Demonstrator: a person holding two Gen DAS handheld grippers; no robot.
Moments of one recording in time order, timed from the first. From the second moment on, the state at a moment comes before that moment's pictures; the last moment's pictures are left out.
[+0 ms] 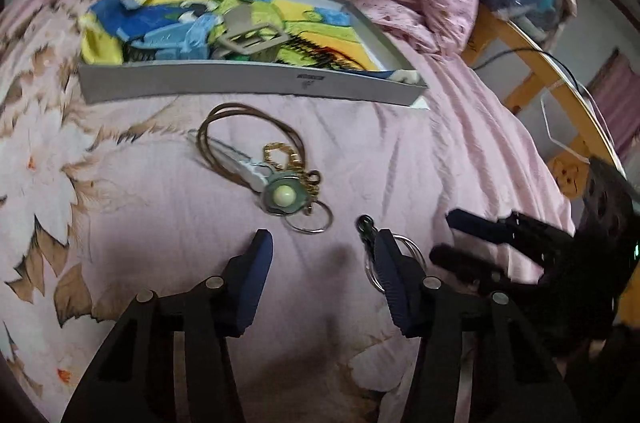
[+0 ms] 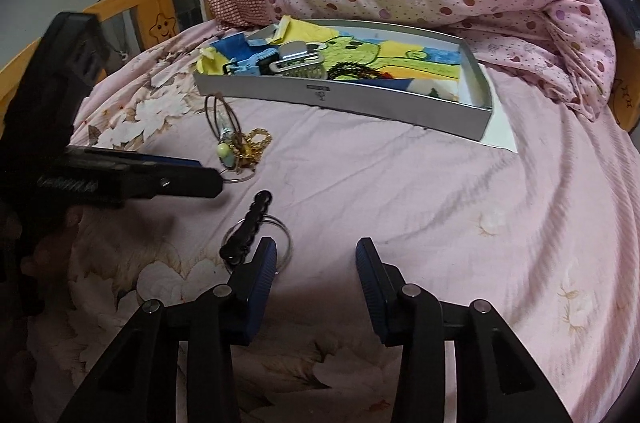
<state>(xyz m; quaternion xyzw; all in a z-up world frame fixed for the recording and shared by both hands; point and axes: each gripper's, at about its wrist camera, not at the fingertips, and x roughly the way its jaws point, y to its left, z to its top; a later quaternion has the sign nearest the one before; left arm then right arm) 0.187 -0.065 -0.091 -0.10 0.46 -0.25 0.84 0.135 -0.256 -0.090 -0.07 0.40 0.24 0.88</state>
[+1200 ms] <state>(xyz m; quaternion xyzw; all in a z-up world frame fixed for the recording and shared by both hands) 0.195 -0.054 -0.099 -0.14 0.53 -0.19 0.81 0.134 -0.246 -0.088 -0.15 0.36 0.19 0.90</state>
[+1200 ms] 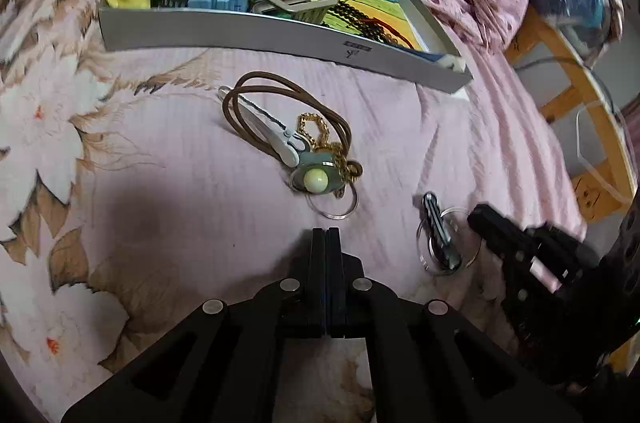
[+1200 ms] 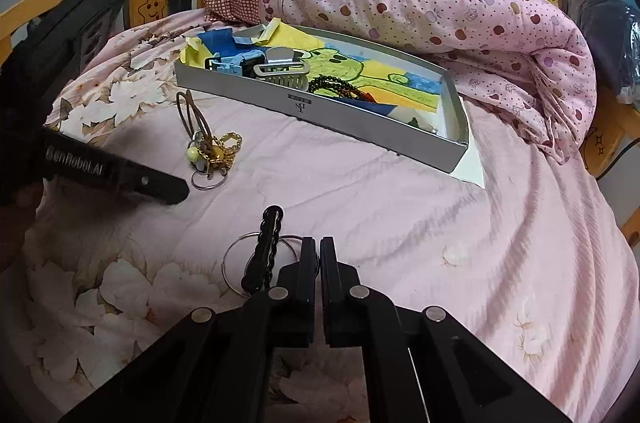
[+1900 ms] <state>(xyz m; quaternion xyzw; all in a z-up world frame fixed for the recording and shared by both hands) 0.226 -0.045 -0.106 -0.25 0.55 -0.17 0.78 0.142 -0.256 -0.096 -0.13 0.38 0.18 0.90</state>
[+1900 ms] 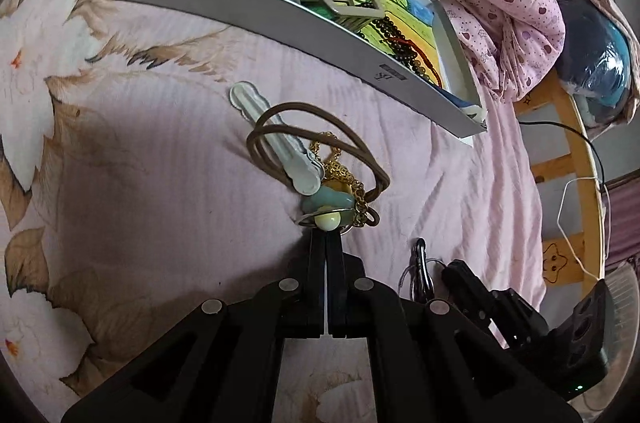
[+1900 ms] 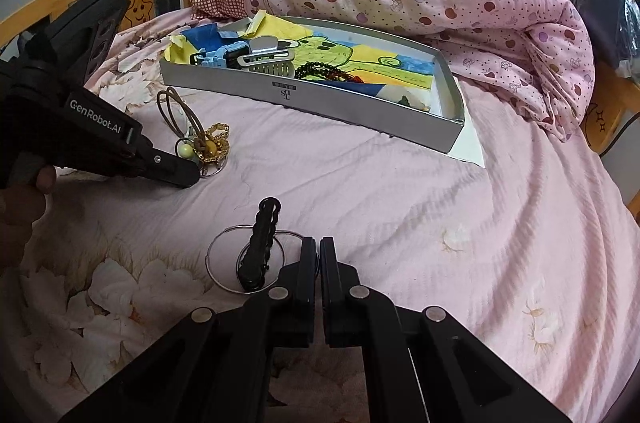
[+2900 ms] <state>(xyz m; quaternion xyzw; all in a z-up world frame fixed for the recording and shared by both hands) 0.211 -0.075 -0.095 -0.04 0.46 -0.21 0.86 0.153 -0.265 -0.101 -0.08 0.40 0.18 0.90</state>
